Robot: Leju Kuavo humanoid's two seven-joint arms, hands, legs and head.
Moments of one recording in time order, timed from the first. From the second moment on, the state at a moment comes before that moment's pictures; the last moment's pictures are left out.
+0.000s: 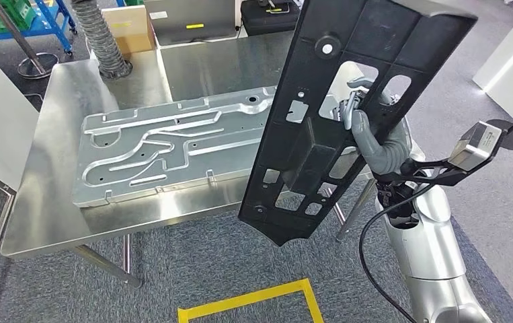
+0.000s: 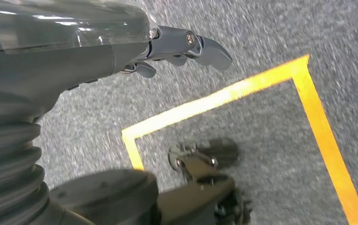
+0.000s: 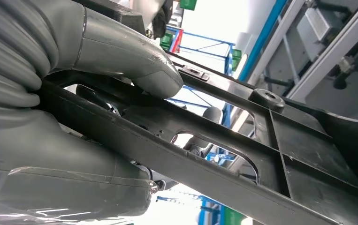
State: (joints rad) left arm -0.12 -0.19 1.05 -0.19 -1.22 0.10 -0.22; right arm -0.48 -0.21 0.11 -1.71 -0.34 0.48 -0.31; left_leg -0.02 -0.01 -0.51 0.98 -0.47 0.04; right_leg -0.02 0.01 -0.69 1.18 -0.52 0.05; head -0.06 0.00
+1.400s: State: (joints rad) left arm -0.11 -0.19 1.04 -0.19 -1.21 0.06 -0.28; right arm -1.16 -0.21 0.48 -1.39 0.61 0.28 -0.23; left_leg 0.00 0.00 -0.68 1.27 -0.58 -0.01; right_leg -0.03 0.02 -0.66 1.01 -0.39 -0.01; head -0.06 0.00
